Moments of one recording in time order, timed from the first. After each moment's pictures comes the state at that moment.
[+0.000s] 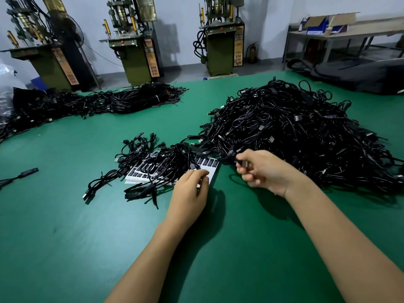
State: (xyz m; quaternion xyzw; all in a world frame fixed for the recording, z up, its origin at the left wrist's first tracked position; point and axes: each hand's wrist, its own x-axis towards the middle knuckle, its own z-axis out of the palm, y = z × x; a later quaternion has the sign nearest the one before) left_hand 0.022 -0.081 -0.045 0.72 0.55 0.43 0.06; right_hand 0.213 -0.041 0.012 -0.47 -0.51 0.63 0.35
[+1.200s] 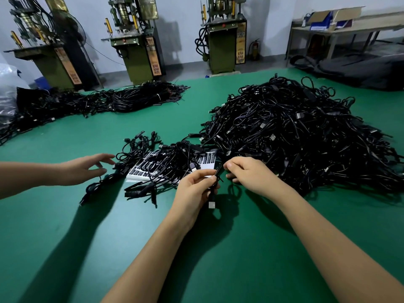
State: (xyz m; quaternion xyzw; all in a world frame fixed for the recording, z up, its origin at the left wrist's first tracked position) left_hand 0.035 -0.083 -0.037 0.43 0.49 0.54 0.54; right_hand 0.196 -0.035 -0.018 -0.54 -0.73 0.33 0.27
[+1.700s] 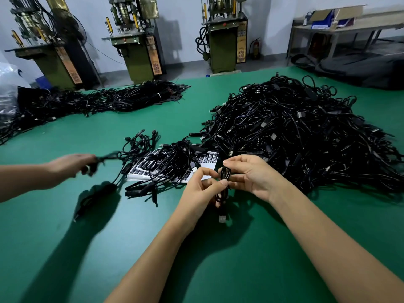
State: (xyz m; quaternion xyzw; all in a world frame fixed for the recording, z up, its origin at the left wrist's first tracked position) left_hand 0.035 -0.094 -0.038 0.50 0.44 0.51 0.55; right_hand 0.189 -0.045 -0.005 -0.44 -0.41 0.69 0.40
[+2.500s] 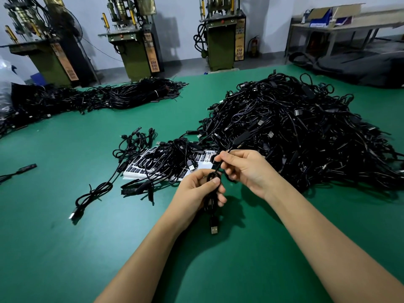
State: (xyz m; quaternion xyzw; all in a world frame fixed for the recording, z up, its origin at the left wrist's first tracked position) left_hand 0.032 -0.090 -0.040 0.48 0.36 0.51 0.62; right_hand 0.187 -0.042 -0.009 -0.40 -0.49 0.64 0.44
